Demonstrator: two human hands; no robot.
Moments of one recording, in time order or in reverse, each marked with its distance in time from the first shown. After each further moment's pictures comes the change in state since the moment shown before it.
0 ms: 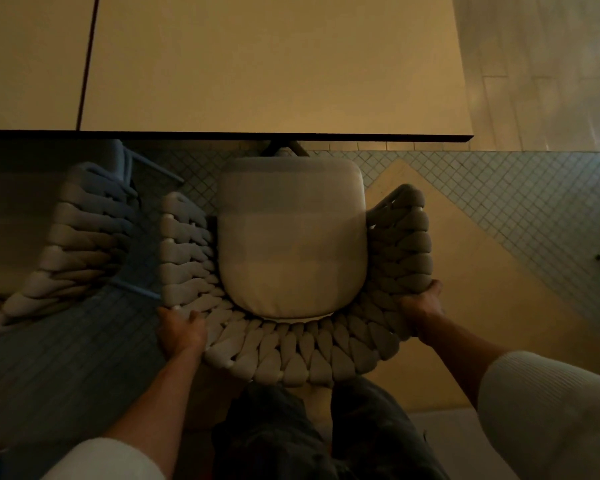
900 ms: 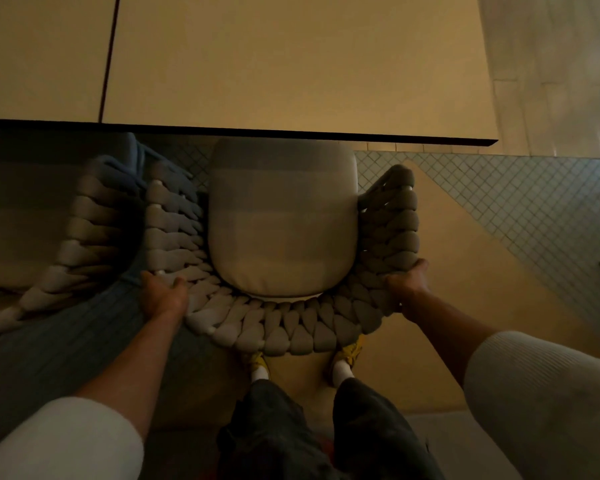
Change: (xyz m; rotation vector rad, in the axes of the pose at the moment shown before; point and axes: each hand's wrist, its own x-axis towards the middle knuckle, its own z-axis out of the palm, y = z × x) left_hand 0.082 0.021 -0.041 -0.033 0.010 0.065; right_hand -0.009 -0.060 0.053 0.152 -0.043 -0.004
